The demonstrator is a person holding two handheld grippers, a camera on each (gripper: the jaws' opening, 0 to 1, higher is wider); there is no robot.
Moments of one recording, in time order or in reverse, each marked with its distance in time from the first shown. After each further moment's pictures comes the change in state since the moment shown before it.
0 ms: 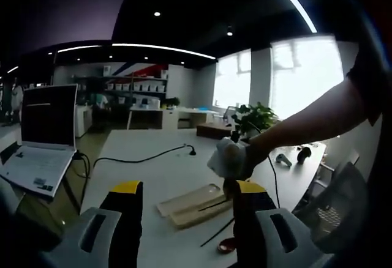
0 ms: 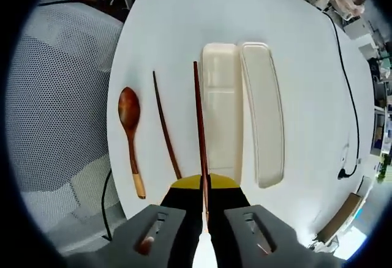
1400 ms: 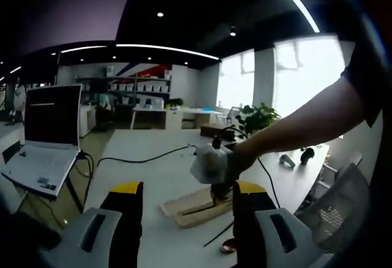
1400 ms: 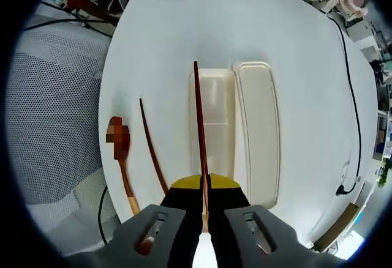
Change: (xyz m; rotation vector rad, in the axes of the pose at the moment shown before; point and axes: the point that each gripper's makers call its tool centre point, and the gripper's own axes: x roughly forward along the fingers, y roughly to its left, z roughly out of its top) left arm 0.000 0.007 -0.001 -0.006 -0.001 0.028; right arm 0.017 -0.016 0.042 -0.004 -0.009 0.025
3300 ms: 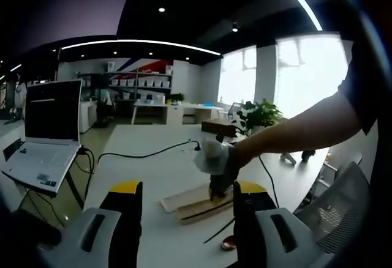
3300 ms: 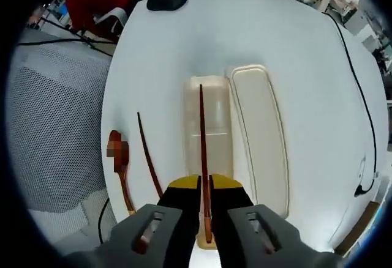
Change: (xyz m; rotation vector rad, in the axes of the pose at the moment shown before) left arm 0.003 0.002 -0.006 -0.004 0.034 0.007; right arm 0.001 -0.010 0.008 0.099 -0.195 0.048
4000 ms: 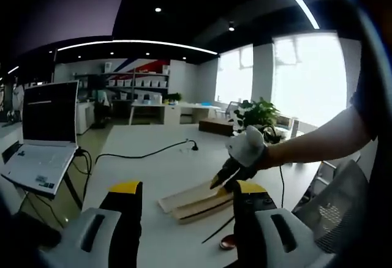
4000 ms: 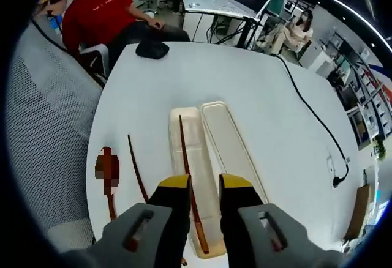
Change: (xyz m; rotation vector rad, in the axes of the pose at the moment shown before) left arm 0.000 -0.006 -0.001 0.016 0.005 -0.015; right arm -0.035 -0.002 -0.001 0.054 -0.411 -0.295
